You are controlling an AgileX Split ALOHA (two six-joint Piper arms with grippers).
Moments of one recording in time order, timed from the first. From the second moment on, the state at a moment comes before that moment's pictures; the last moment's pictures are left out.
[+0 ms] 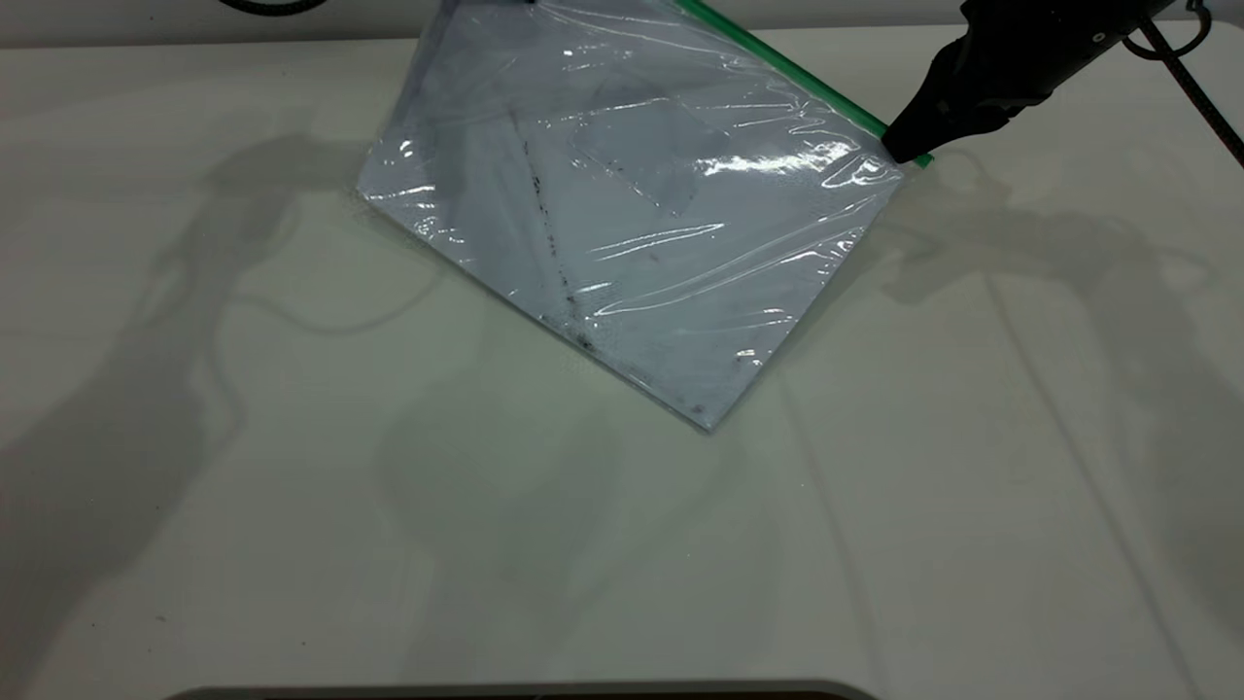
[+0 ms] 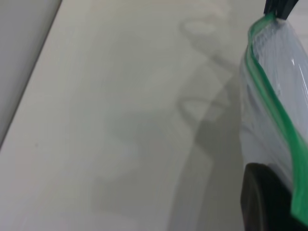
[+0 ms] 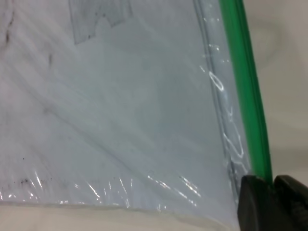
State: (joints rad) left arm -0.10 2.82 -2.53 -1.05 1.17 1.63; right arm 0.04 2.40 -1.52 0.93 0.62 -1.47
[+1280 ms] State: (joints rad) left arm -0.22 2.76 -2.57 -0.52 1.17 0.66; right arm -0.01 2.24 -1.51 0.88 0.56 -1.28
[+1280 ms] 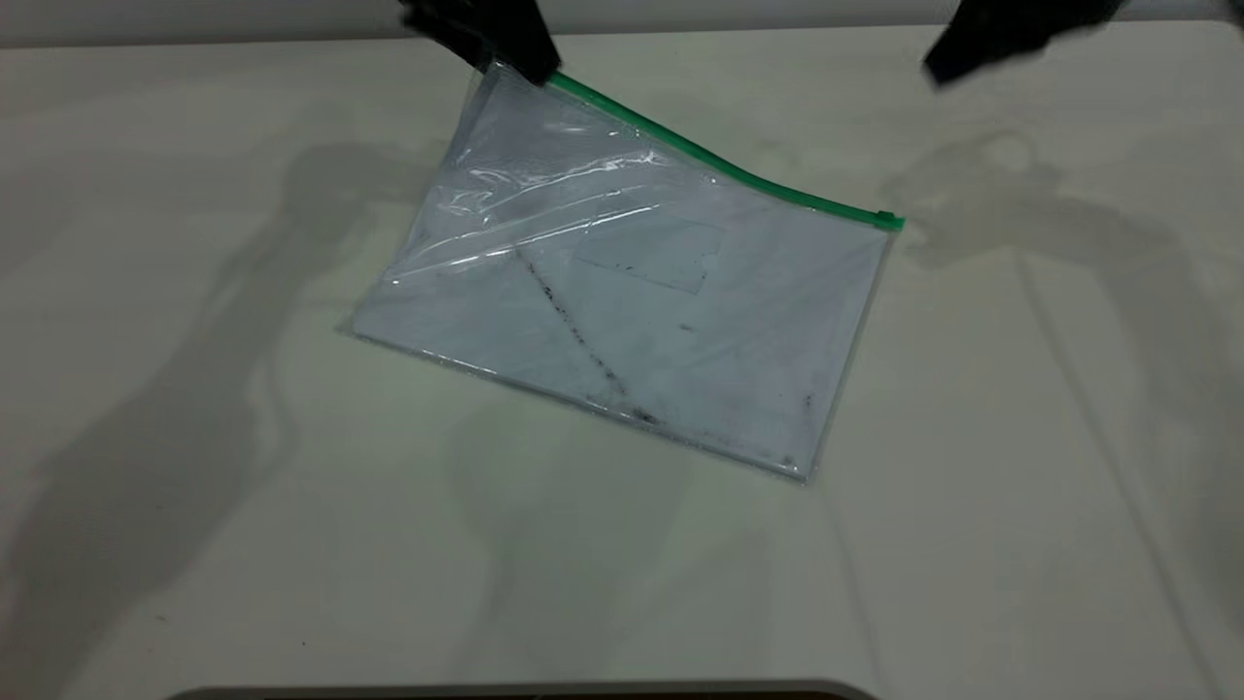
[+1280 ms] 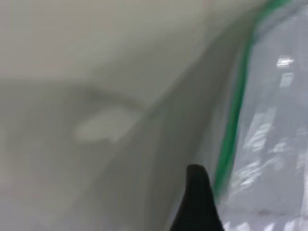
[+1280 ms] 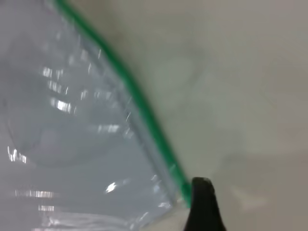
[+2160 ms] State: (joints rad) left arm -0.21 2.16 -2.73 -0.06 1.17 0.14; right arm -0.18 1.24 -1.51 0.53 1.08 -0.66
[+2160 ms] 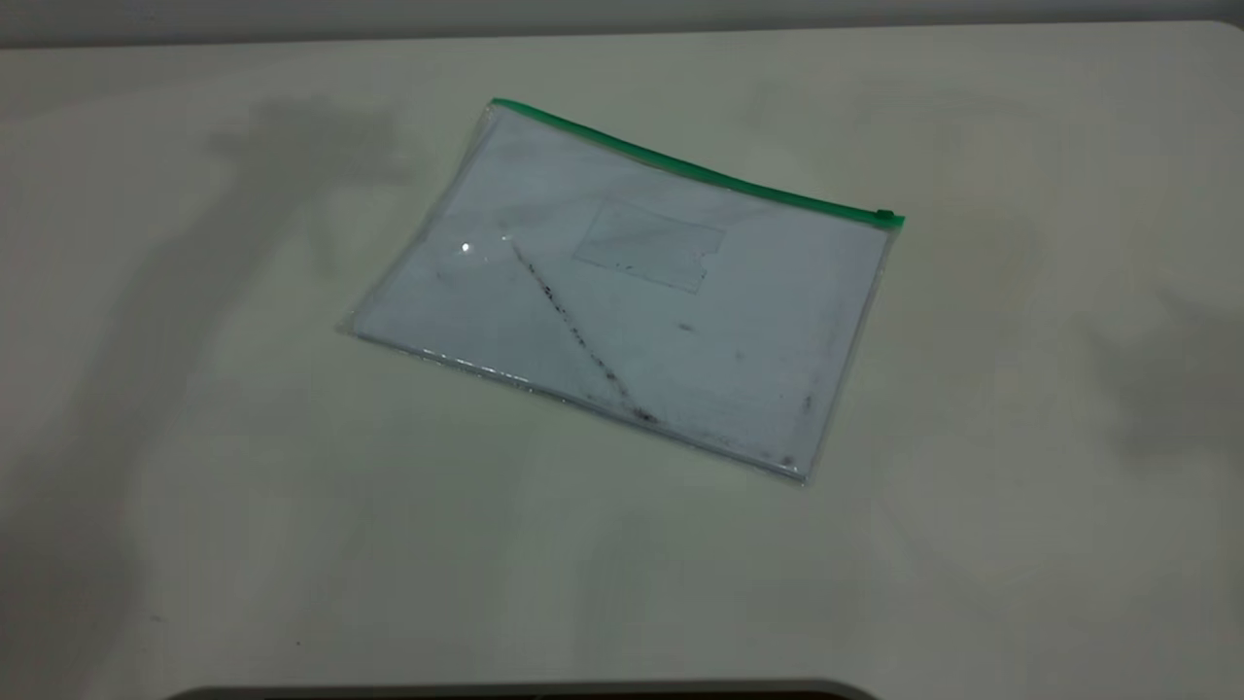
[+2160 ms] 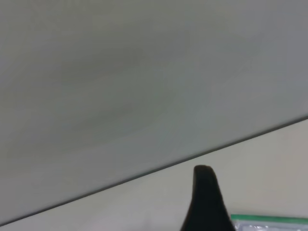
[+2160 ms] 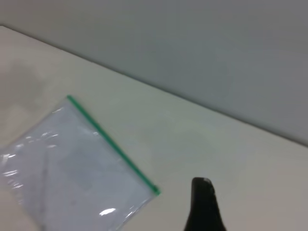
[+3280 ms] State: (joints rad) left arm -0.21 0.38 -1.03 0.12 1.17 0.00; right arm -0.18 0.26 -0.71 0.59 1.22 -0.57
